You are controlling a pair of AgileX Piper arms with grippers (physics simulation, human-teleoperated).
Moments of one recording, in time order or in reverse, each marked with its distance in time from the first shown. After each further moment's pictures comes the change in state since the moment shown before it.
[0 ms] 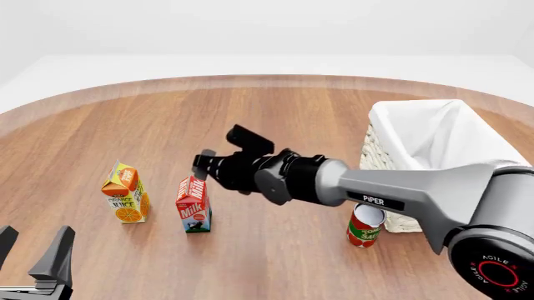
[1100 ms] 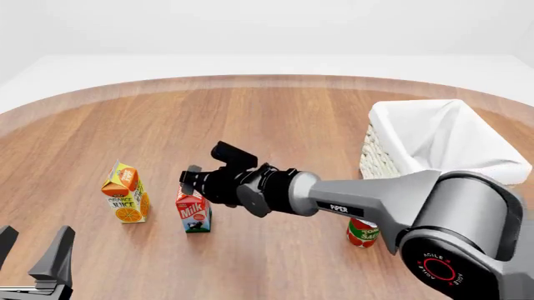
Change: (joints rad) left arm 0.000 0.000 0.000 0.000 0.000; right arm 0.042 0.129 -0.074 -0.025 0.020
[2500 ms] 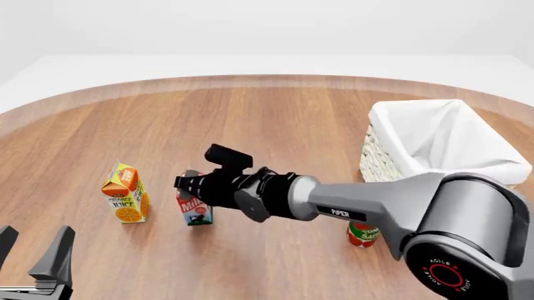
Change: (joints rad) left arm 0.000 0.000 0.000 0.000 0.000; right arm 0.022 -0.016 0.024 -0.038 -0.069
